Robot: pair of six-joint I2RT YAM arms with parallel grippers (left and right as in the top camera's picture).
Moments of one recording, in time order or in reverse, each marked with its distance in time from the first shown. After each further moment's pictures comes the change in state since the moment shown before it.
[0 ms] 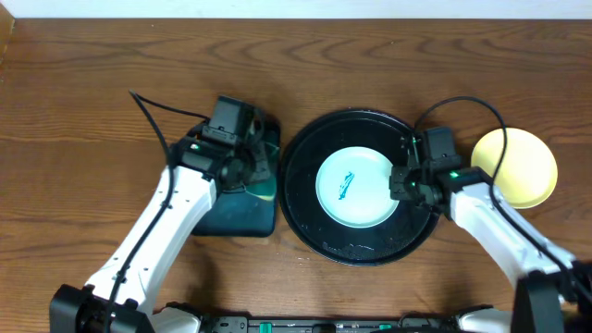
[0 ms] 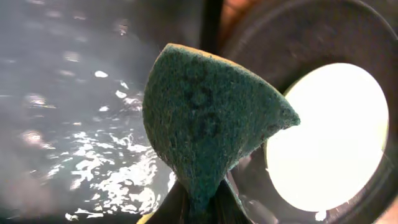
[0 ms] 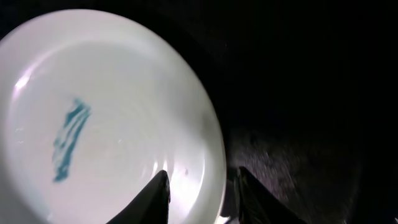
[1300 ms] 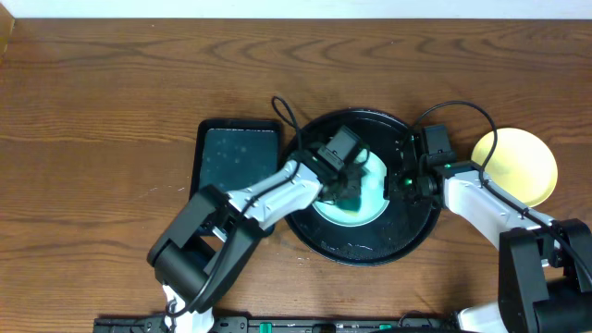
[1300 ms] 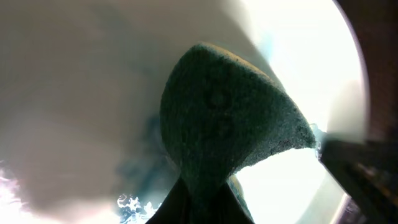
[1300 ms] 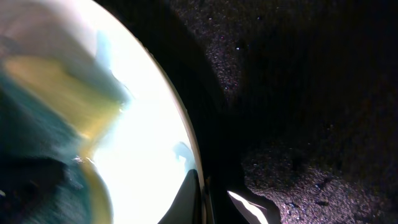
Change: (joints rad) left arm -0.375 0.486 0.084 0.389 -0.010 -0.263; right arm -0.043 0.137 0.006 0.046 -0.160 0.015
